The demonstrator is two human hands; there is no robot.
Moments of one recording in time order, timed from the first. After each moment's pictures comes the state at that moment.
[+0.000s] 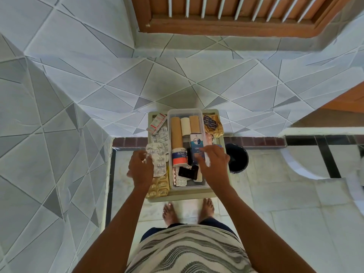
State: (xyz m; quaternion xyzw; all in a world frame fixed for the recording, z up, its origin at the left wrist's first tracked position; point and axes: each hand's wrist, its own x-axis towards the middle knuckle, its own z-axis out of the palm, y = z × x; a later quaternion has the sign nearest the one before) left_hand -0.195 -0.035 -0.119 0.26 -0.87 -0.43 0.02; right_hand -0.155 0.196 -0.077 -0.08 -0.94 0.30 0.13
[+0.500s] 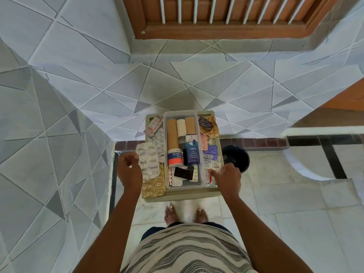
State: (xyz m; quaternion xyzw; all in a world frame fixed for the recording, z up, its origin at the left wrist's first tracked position) left_hand -0.178 -0.039 -0.073 0.28 -0.78 -0.55 0.11; right_hand -0.121 0.263 -0.153 -0.36 -0.88 0.31 -0.07
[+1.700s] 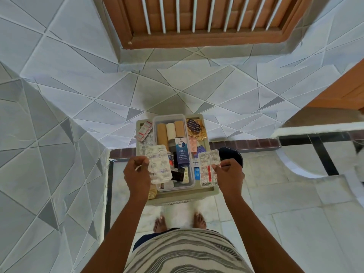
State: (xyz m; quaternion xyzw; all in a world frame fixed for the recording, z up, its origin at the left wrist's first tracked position) left_hand -0.158 0.012 -0.055 0.25 -0.76 -0.60 0.05; right_hand -0.103 0.262 -0.030 -0.38 -0.81 0.46 0.03
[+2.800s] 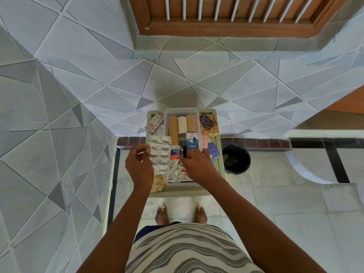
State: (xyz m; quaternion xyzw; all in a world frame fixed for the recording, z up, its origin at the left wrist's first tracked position) left_hand -0.168 0.000 -0.049 0.25 -0.77 -0.58 0.15; right_hand -0.160 0.190 -0.049 0.18 -0.97 0.06 -0.12
